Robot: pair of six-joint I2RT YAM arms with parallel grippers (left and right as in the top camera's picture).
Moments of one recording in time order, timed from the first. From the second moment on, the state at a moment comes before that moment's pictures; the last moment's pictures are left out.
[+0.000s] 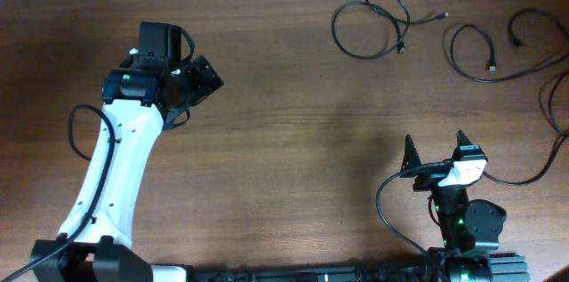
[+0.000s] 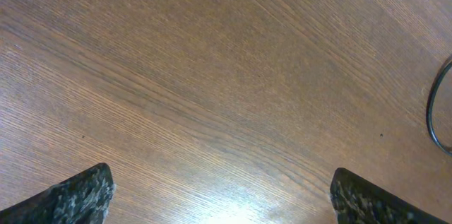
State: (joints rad) left arm -0.12 1.56 1.37 -0.94 0.00 -0.70; right arm -0.12 0.01 0.01 -0.06 -0.16 0.05
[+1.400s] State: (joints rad) left arm -0.02 0.02 1.09 -1.43 -0.23 -0.49; right arm -0.12 0.01 0.01 -0.06 -0.15 0.05
